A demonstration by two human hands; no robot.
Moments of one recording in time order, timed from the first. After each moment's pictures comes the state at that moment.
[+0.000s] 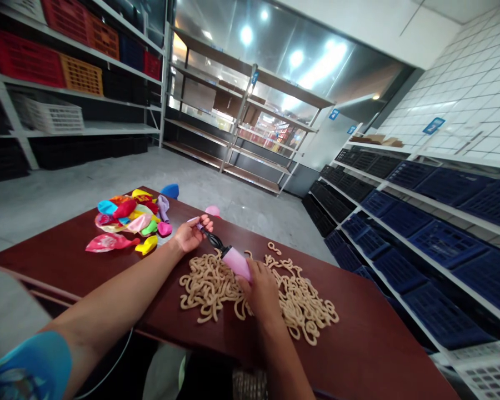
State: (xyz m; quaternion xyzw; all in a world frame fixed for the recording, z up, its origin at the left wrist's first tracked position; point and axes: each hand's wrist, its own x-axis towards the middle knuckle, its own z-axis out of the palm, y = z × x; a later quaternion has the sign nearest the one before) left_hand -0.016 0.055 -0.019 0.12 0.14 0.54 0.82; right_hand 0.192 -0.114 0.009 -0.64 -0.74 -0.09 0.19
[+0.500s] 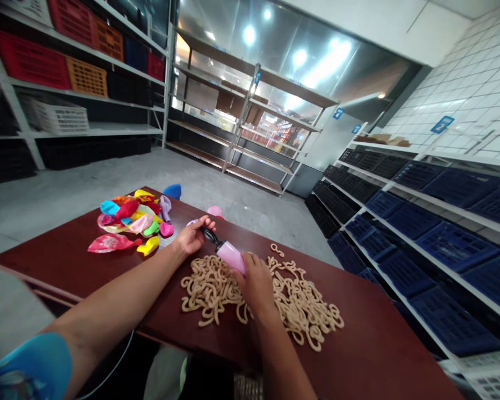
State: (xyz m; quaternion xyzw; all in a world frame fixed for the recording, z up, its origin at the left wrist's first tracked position) left_hand -0.010 0.053 -0.017 0.13 0.15 0.58 0.79; right_hand 0.176 -0.090 0.011 -0.63 -0.75 -0.11 0.18
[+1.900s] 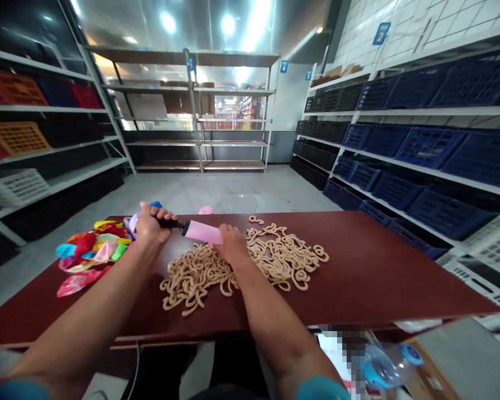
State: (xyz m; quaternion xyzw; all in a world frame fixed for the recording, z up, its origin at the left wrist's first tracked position) left_hand 0.015 0.032 0.067 0.24 0.23 0.67 0.66; right_hand 0.198 -0.051 -0.011 -0.70 -0.67 -0.06 0.25
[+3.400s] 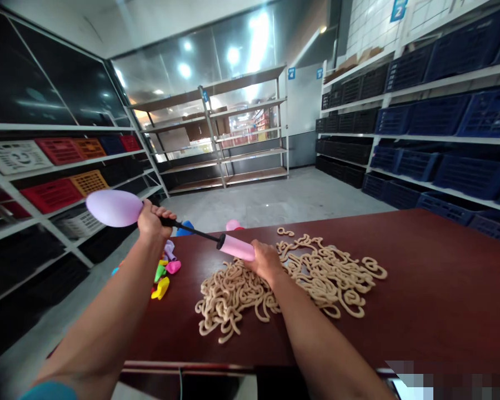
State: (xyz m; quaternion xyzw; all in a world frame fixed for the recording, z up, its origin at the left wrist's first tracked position) left_hand -0.024 0.065 0.143 0.30 0.26 0.72 0.57; right_hand 0.207 -0.045 -0.013 -0.73 -0.64 -0.01 0.25
